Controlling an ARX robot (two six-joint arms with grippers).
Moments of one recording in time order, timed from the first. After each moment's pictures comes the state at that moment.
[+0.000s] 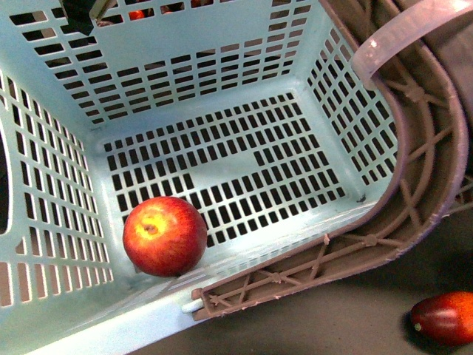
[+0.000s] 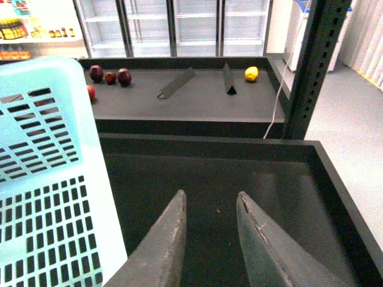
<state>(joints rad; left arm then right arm) -0.71 1.43 1.05 -0.11 0.03 -0.93 -0.01 0.77 0.21 0.55 0.00 0.01</state>
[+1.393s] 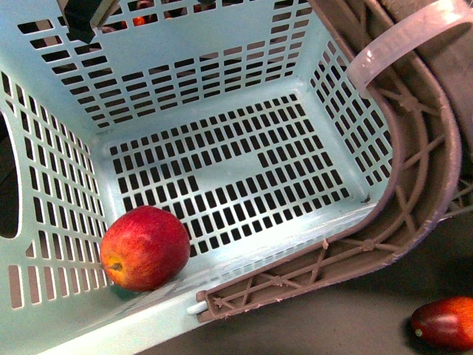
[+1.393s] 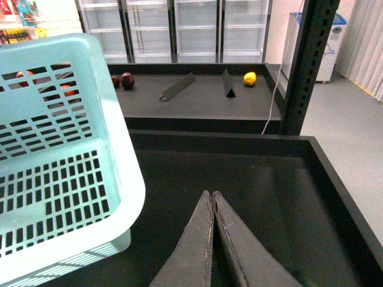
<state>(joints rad) -0.71 1.43 1.05 -0.11 0.03 -0.93 0.00 0.23 0.02 0.23 0.00 0.00</state>
